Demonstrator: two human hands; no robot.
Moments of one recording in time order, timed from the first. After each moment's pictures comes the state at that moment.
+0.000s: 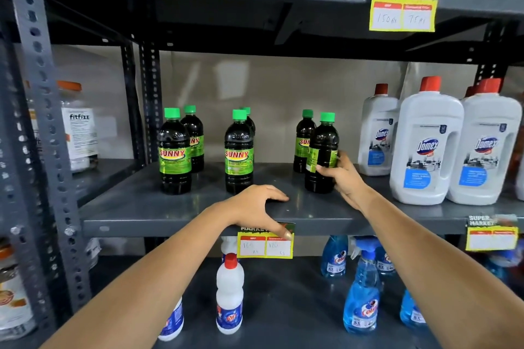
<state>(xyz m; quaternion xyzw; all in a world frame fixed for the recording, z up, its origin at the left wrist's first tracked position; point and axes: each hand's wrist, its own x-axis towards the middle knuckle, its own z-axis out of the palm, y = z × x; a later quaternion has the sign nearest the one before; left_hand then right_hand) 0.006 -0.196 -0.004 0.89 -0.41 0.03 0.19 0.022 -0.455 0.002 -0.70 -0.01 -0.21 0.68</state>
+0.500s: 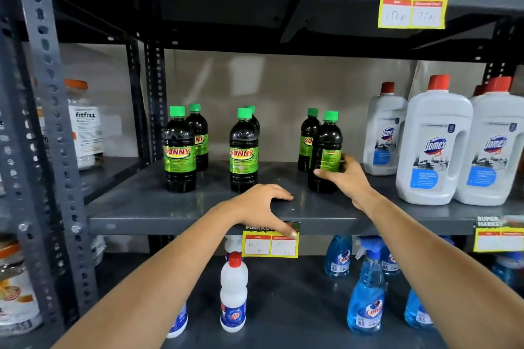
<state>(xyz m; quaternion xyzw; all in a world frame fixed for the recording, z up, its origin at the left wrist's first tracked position) 0.005 -0.195 -0.004 0.89 -0.41 0.03 0.19 0.019 -0.449 -0.001 -0.77 0.02 -0.27 0.57</state>
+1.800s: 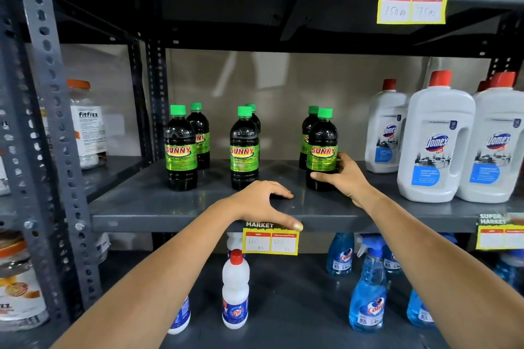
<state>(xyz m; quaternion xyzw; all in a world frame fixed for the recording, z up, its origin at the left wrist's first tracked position) 0.006 -0.192 -0.003 0.89 -0.39 0.01 0.24 0.014 -0.445 -0.001 -0.82 0.03 -0.23 0.53</state>
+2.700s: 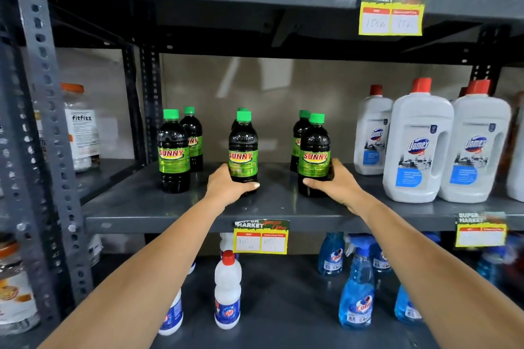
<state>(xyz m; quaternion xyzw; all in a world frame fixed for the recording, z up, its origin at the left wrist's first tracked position) 0.029 -0.177 -0.003 0.85 -0.09 0.14 0.50 -0.021 -0.439 0.005 -0.85 0.03 -0.21 0.47</state>
